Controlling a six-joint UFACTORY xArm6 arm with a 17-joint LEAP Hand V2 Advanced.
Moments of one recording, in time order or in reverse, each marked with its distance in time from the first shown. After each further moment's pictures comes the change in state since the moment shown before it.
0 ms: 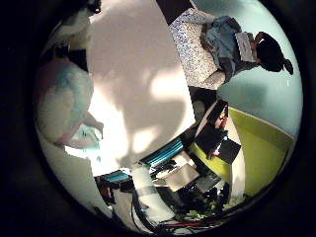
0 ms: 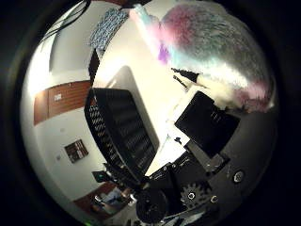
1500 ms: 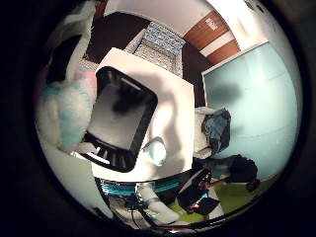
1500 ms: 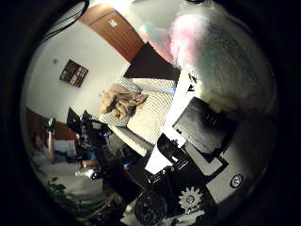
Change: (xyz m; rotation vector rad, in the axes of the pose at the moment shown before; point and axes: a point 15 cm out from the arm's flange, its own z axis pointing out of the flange) arm -0.360 0.138 -0.094 0.426 0.022 -0.708
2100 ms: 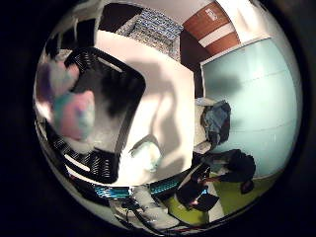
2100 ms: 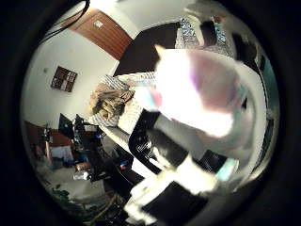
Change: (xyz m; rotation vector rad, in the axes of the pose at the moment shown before) arm 0.044 0.037 0.049 -0.084 0.028 0.003
